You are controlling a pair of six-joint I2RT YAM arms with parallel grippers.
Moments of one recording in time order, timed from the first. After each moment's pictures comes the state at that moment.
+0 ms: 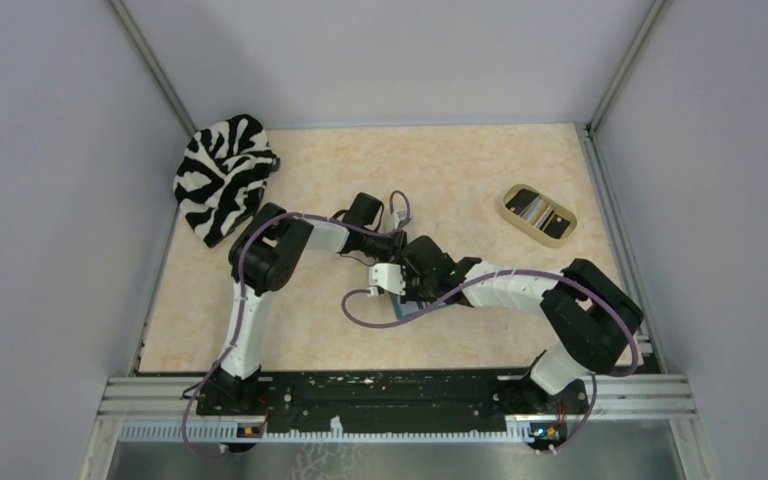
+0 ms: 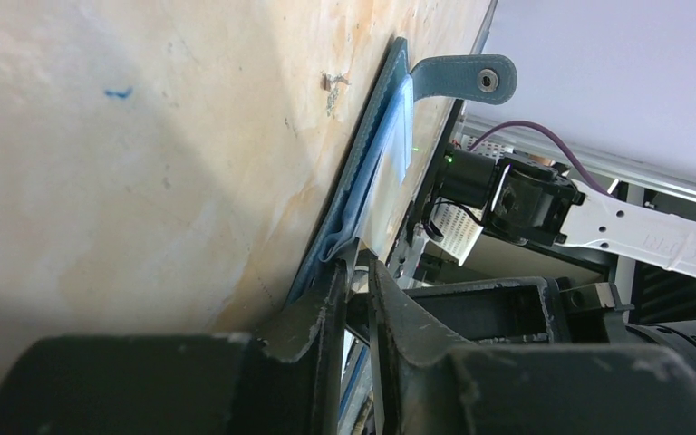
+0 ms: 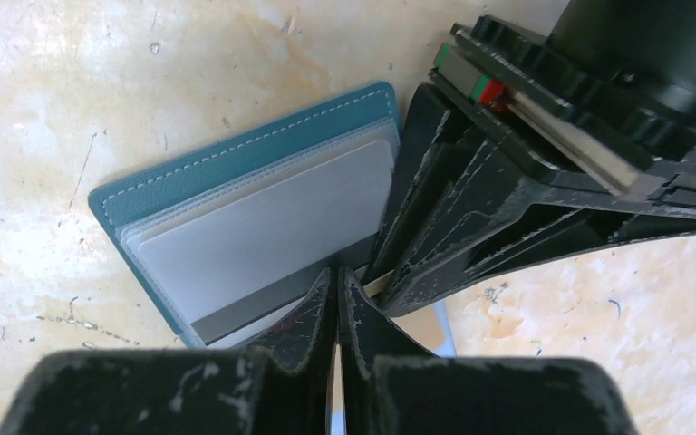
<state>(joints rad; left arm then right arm) -0.59 2.25 1.27 0.08 1.04 -0.73 0.85 1.53 0.77 -0.17 -0.07 -0.77</state>
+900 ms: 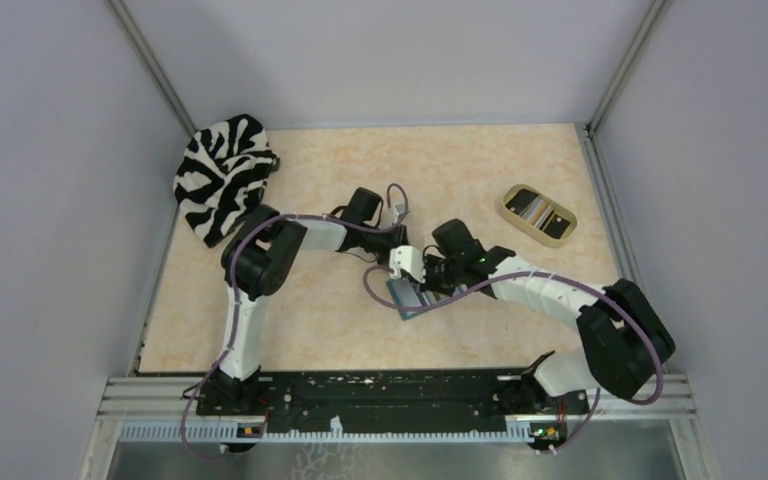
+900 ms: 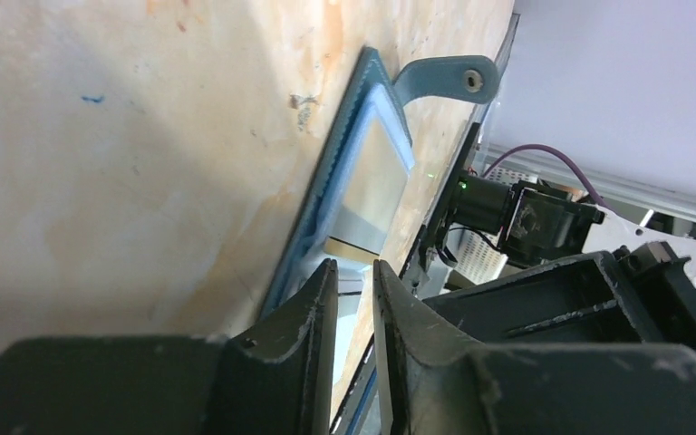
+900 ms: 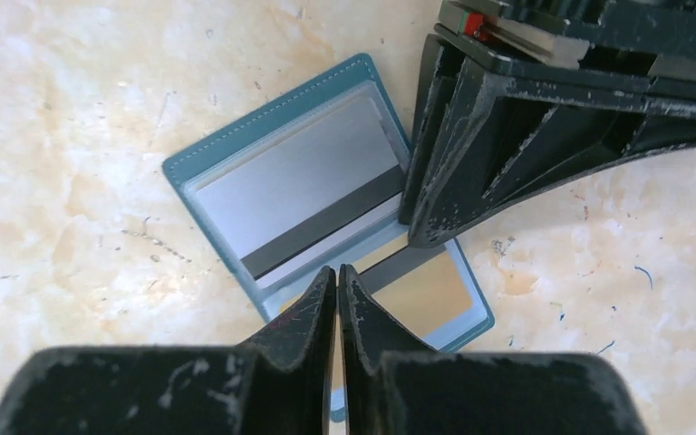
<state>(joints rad) -0.59 2.20 1.26 0.07 0.97 -0.73 0.69 1.39 0.75 -0.29 -0.30 -0.77</state>
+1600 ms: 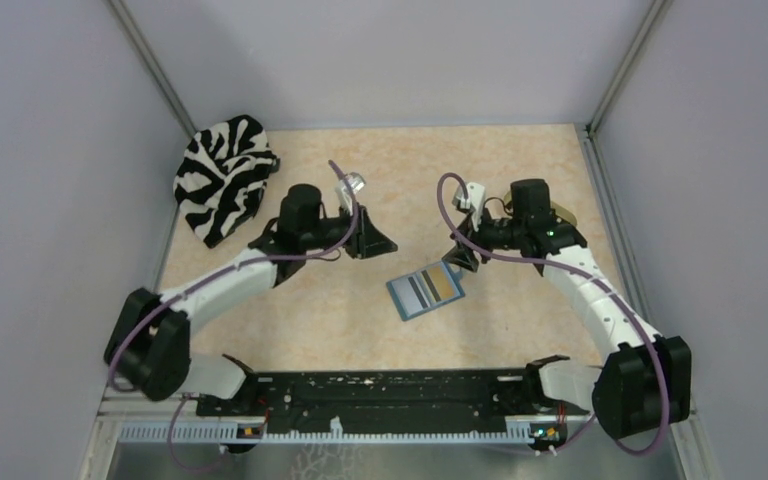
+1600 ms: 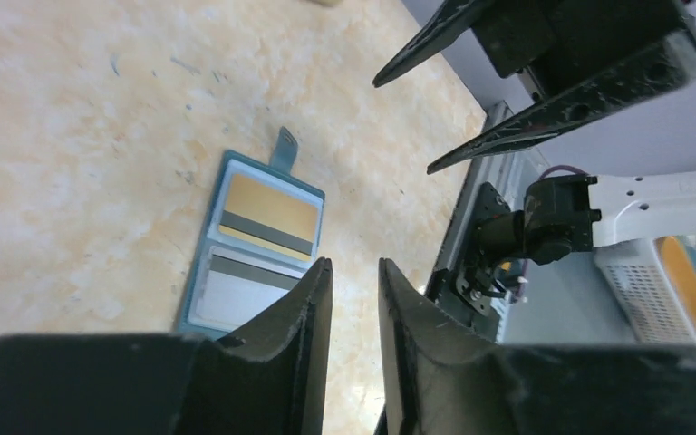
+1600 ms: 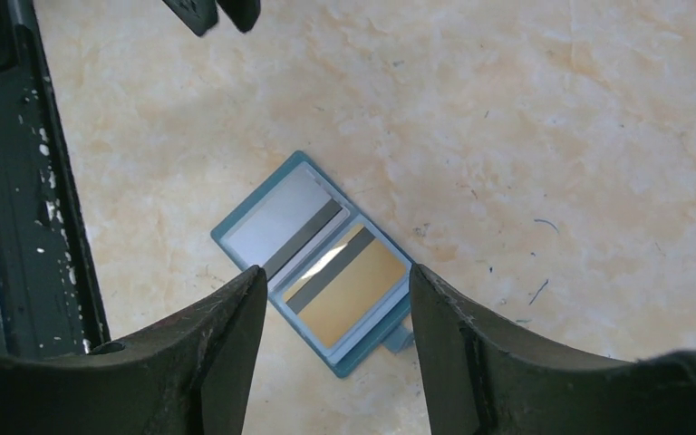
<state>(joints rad) -0.59 1.45 0.87 0.23 0.68 -0.50 0.24 1.17 0.88 -0.46 -0.83 -0.57</state>
